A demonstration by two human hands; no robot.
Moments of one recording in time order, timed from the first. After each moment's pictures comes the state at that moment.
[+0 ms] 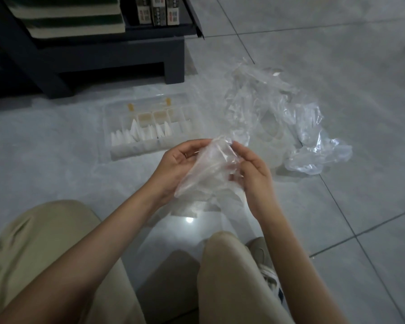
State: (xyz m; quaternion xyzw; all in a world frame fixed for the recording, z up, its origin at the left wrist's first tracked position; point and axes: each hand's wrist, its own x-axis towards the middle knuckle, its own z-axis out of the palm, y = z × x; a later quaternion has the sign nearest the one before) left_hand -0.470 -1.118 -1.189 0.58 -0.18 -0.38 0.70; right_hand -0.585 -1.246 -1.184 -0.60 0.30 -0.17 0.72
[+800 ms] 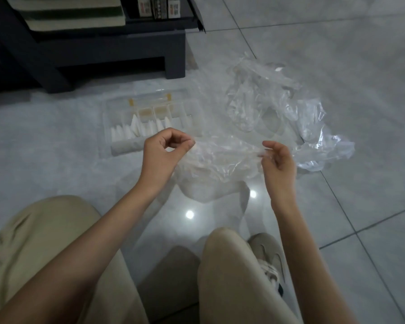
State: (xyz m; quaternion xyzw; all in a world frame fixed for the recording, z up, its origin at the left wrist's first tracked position) left_hand -0.457 -1.109 -1.187 0.74 -0.21 -0.13 0.63; right_hand -0.602 -1.277 -1.191 -0.69 0.43 -0.25 0.53
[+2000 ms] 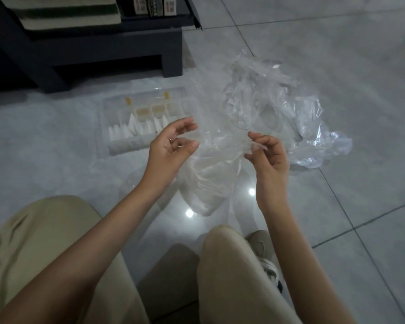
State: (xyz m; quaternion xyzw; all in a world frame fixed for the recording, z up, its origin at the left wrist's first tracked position) left_hand -0.468 -1.111 -1.179 0.66 -0.21 -0.23 0.68; right_hand -0.596 -1.257 -1.189 -0.59 0.28 -0.34 0.68
